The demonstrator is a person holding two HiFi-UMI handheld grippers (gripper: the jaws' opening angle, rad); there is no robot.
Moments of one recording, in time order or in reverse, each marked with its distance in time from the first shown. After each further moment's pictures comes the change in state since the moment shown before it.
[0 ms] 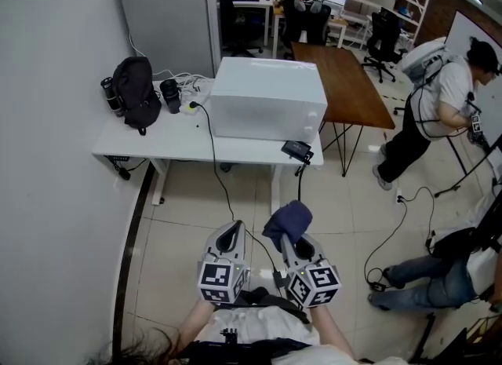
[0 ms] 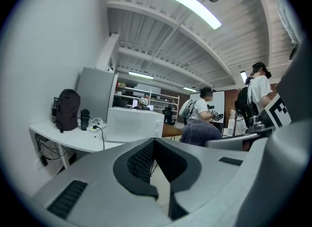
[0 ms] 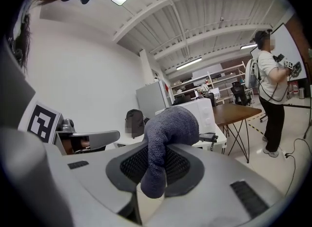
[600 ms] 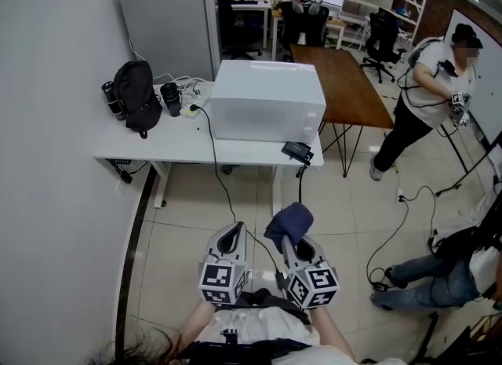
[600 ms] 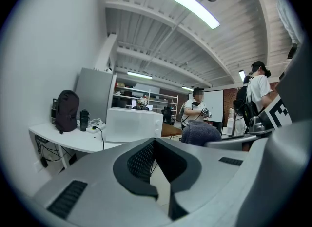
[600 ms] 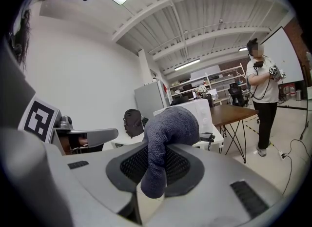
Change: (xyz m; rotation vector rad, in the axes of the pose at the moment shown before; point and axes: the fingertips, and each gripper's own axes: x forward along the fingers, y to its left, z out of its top) left arm -0.004 -0.004 0.000 0.015 0.002 -0.010; right arm -0.006 -0.001 -0.005 -0.007 -0.005 -0.033
